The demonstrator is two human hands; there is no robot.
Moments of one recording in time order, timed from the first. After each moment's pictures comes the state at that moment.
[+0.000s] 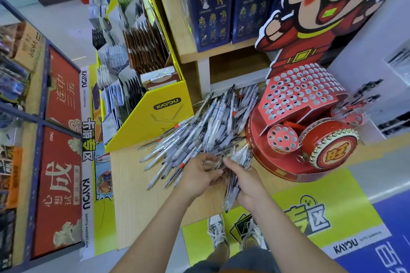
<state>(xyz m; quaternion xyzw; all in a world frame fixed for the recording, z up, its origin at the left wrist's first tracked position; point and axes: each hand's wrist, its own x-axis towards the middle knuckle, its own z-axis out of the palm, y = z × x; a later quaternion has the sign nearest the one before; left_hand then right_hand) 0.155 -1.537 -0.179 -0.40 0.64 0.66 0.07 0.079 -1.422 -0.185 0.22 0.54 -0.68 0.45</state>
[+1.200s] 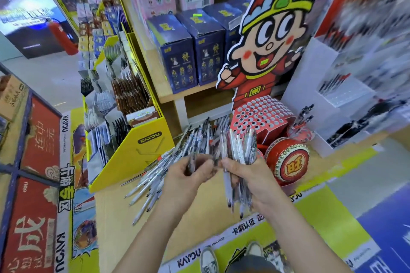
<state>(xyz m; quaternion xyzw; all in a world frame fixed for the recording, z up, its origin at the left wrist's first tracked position) 0.145 -1.505 -0.026 -0.31 0.66 0.67 -0.10 0.053 -1.381 -0.047 -0.04 0.61 -0.71 0.37</state>
